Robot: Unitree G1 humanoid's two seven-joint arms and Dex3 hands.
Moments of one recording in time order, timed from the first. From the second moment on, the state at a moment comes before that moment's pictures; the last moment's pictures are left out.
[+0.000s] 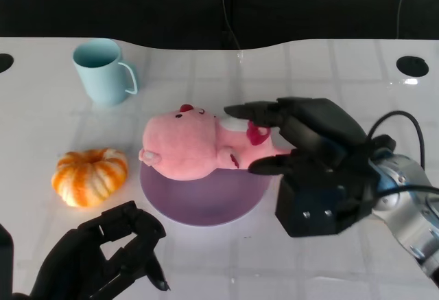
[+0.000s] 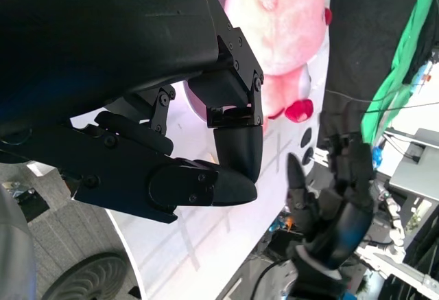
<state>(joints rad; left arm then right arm) 0.24 0.12 0.09 -0.28 -0.51 0.41 -0.43 -0.50 -0.25 0.42 0.30 -0.58 -0.23 0.08</state>
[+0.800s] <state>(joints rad) 0.25 0.13 0.09 -0.32 -0.53 0.44 -0.42 -0.03 -0.31 0.23 -0.10 -0.37 -0.30 0.14</state>
